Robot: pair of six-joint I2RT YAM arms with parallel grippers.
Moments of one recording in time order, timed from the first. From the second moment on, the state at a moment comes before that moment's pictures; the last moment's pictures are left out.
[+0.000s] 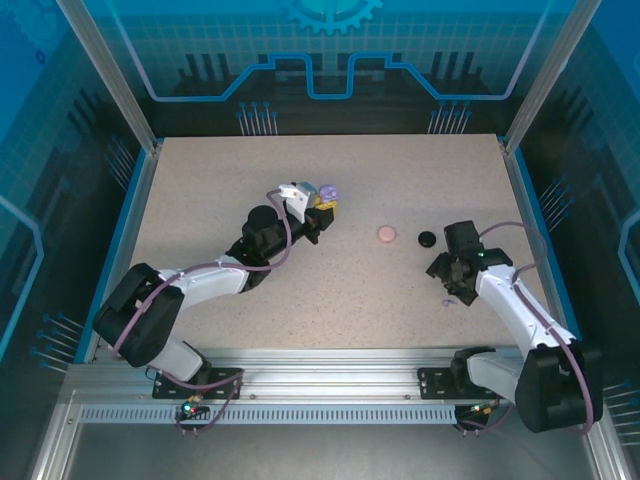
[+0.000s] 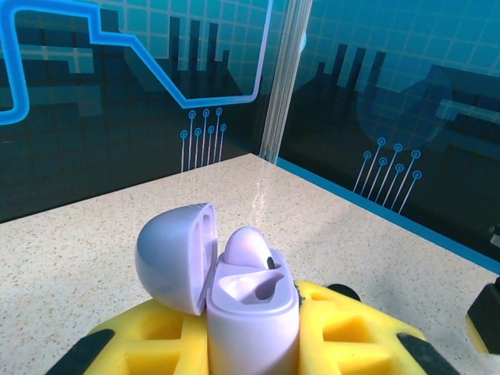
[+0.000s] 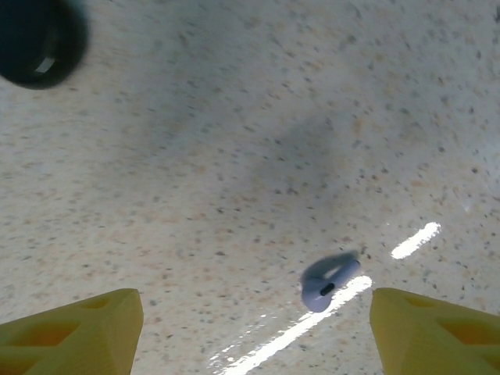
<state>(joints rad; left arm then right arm) -0.57 1.52 0.72 0.79 0.20 -0.16 0.12 1.12 0.69 -0.84 0.14 0.87</state>
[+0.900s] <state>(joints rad) -0.57 1.55 0.72 0.84 0.20 -0.17 0.05 1.32 0.62 -0.68 -0.02 0.86</state>
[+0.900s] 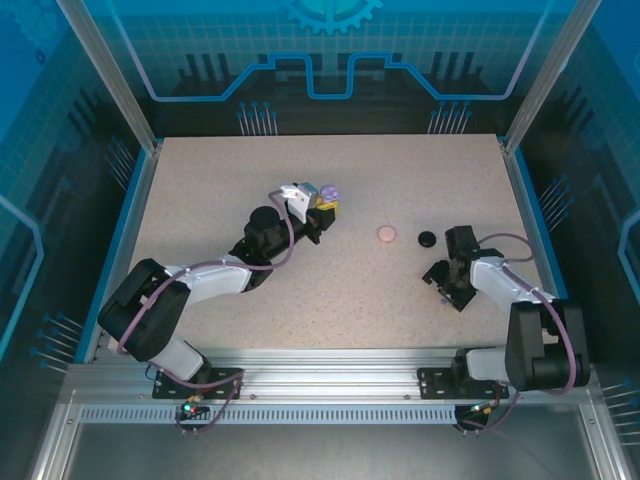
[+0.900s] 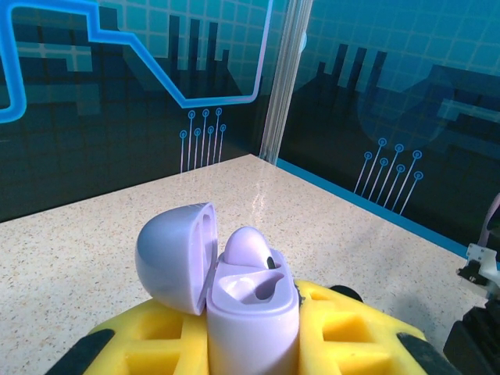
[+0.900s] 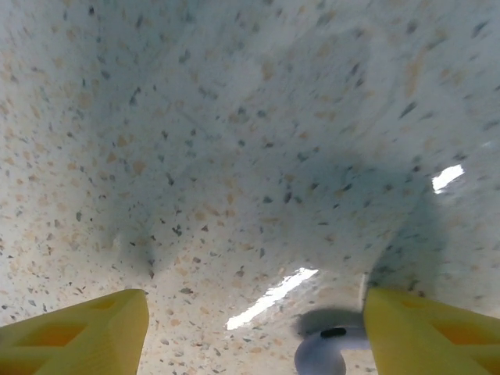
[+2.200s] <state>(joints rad) -0.57 1.56 0.72 0.84 0.21 -0.16 0.39 1.44 0.71 -0.71 0.06 1.20</state>
